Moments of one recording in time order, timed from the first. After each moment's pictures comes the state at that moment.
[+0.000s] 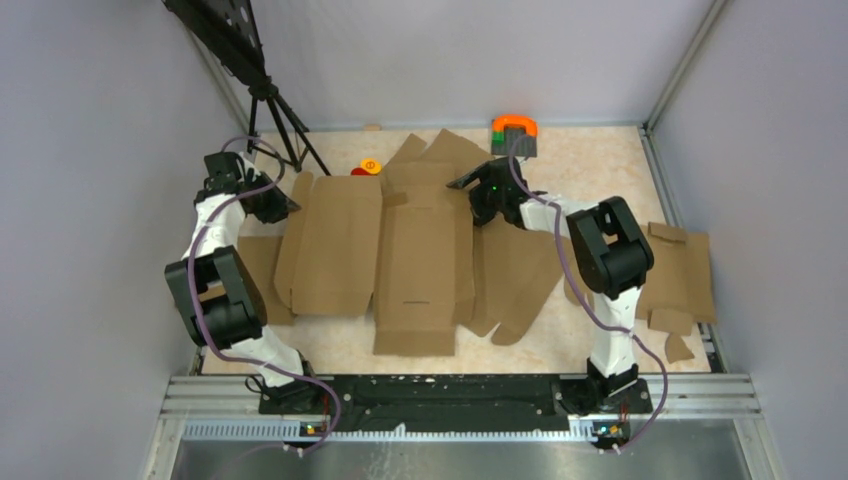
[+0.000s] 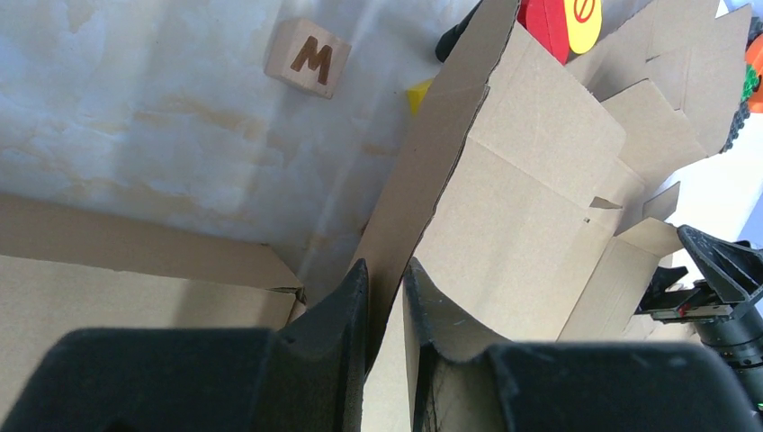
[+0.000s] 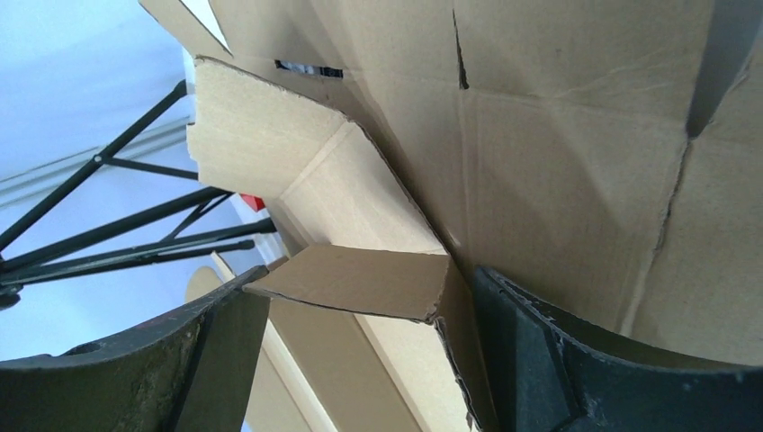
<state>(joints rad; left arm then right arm) 0.34 1.65 1.27 -0.52 0.44 -0.42 0.44 2.03 1.26 0.14 -0.15 1.40</state>
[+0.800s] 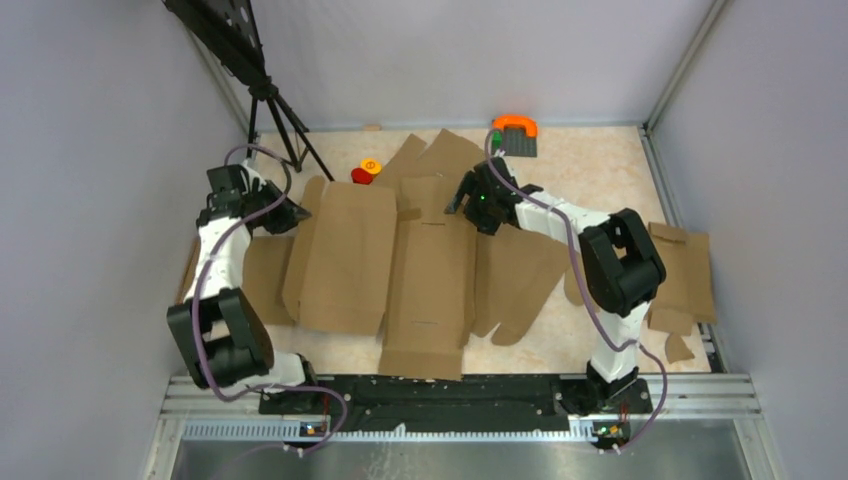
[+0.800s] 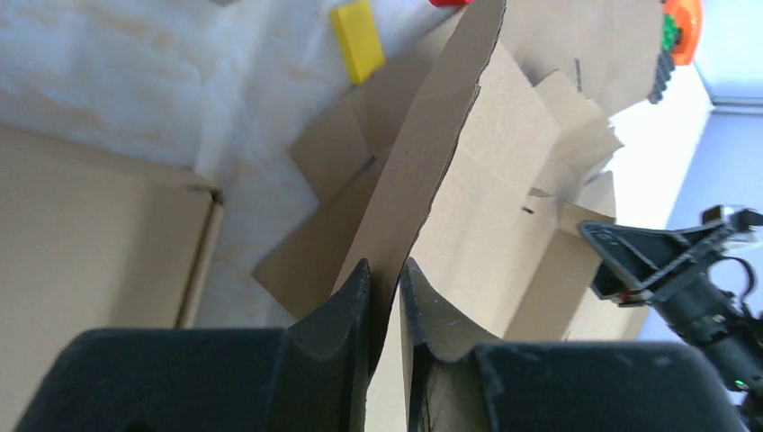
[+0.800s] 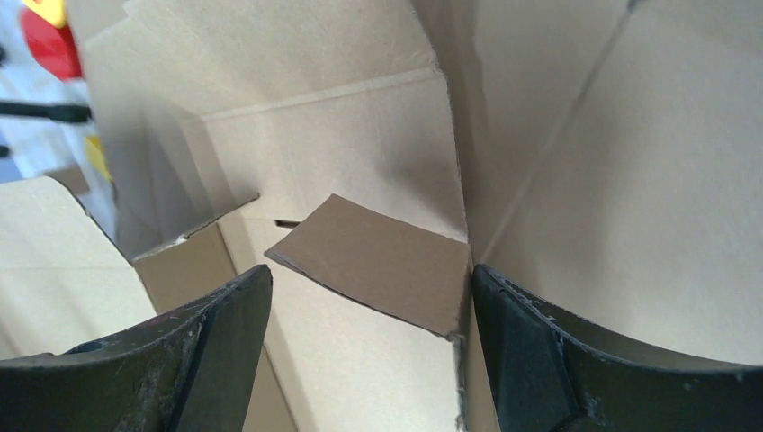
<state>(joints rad) 0.31 1.47 1.13 -0.52 0.50 -0.48 0.53 1.92 1.34 -0.24 -0.01 0.96</state>
